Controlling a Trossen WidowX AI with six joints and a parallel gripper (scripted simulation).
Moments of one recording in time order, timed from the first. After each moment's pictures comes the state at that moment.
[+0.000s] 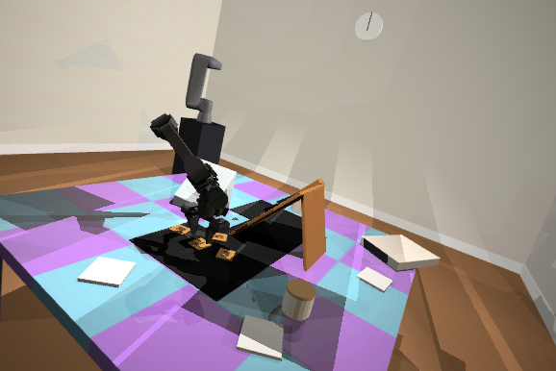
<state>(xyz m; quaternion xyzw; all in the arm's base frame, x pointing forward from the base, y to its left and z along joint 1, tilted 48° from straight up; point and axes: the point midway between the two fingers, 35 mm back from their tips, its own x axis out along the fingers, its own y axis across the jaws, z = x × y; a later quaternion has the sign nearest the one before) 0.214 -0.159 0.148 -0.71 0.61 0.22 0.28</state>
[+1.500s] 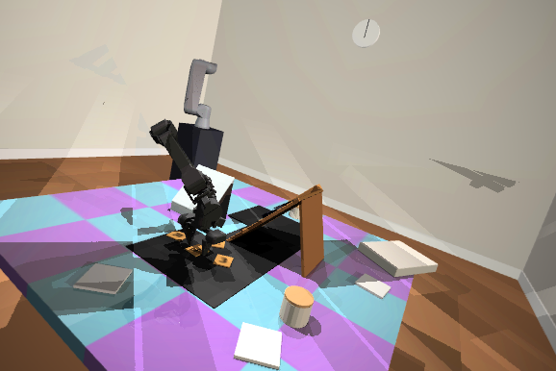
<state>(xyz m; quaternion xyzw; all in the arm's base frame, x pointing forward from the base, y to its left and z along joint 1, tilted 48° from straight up) 0.217 -0.173 0.136 -0.71 0.61 0.22 0.28</state>
